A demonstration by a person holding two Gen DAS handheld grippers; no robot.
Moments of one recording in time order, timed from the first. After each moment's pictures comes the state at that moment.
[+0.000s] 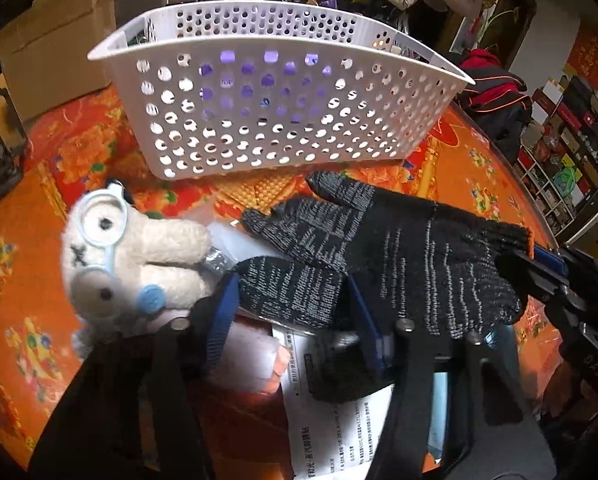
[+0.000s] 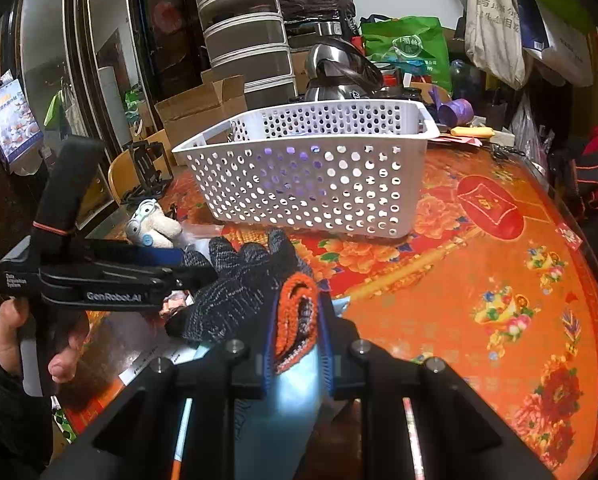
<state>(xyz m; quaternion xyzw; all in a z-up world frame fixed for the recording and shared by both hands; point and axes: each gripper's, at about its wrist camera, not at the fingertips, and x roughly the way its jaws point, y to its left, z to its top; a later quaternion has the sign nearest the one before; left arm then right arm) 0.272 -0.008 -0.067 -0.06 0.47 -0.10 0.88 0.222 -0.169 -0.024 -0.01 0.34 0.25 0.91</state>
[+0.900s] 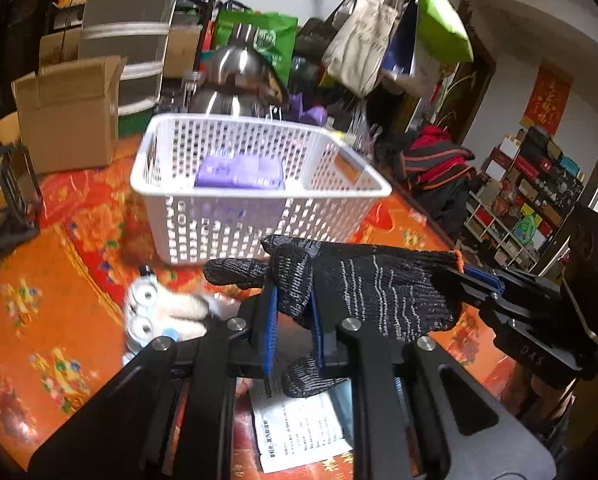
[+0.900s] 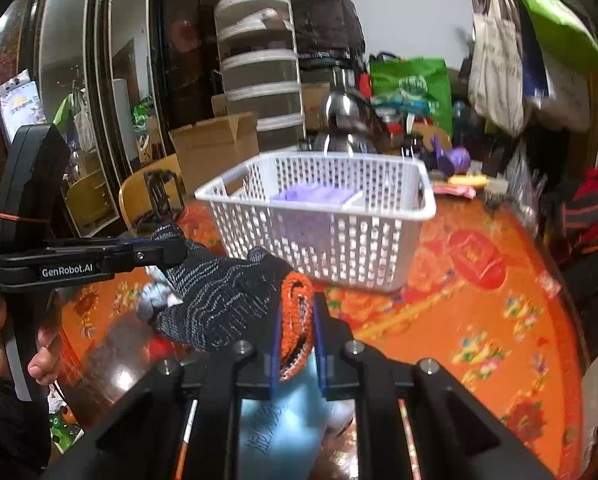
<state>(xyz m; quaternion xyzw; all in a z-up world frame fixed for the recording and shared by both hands) 0.217 0.018 0.046 -0.11 0.33 -0.15 0.93 0.201 -0.163 0.033 -0.03 0.28 0.25 0.93</state>
